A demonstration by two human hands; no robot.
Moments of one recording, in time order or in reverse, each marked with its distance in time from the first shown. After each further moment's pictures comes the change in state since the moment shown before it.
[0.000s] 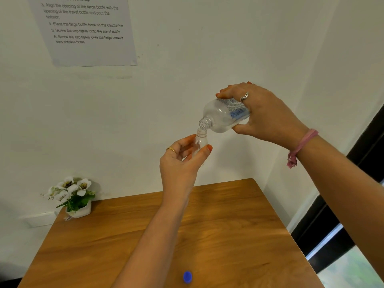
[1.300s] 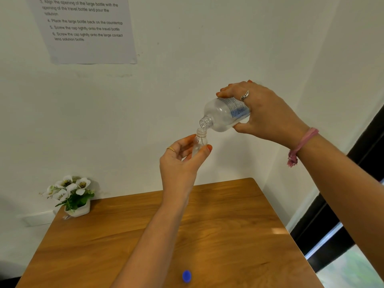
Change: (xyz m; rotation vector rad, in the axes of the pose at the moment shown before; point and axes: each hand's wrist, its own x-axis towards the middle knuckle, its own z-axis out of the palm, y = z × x) left_hand 0.001 -0.002 -0.001 0.006 0.001 0.013; right_hand 0.002 -0.001 0.000 -0.013 0.003 -0.012
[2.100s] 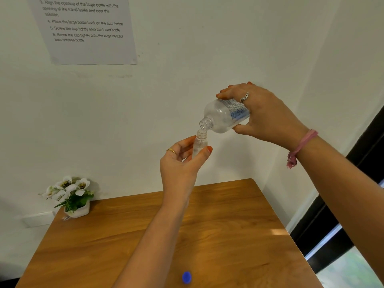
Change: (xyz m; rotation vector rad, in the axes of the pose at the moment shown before) left_hand 0.001 0.000 0.000 -0.003 -0.005 -0.011; right_hand 0.001 0.001 0.002 -0.001 -0.007 0.011
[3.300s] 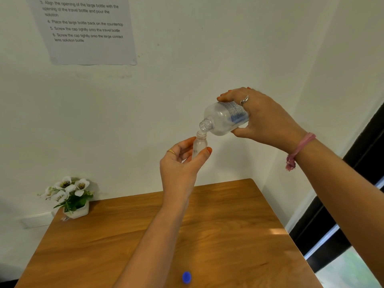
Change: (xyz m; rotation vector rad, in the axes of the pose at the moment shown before) left_hand 0.000 -0.002 -0.002 -0.007 -0.007 0.001; right_hand -0.003 -0.001 0.005 0.049 -0.037 0.067
